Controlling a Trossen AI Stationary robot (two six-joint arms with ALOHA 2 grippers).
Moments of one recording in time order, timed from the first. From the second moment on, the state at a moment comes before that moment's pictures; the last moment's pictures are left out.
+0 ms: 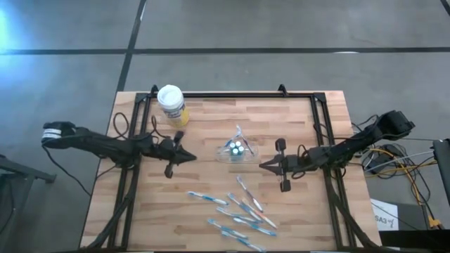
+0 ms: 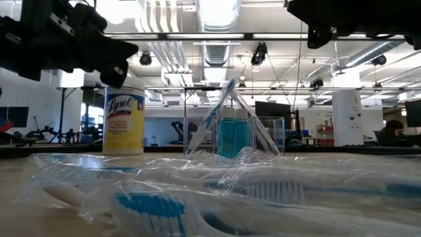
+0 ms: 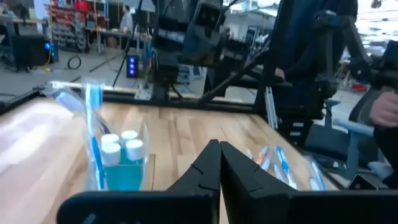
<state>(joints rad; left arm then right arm) 0.02 0.94 0.11 0.88 0.19 -0.16 0.34 1.17 0.30 0.93 0.29 -0.11</state>
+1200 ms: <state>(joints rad) 0.01 0.50 0.01 0.40 0.16 -0.22 0.34 1.43 0.83 -0.39 0.24 0.73</state>
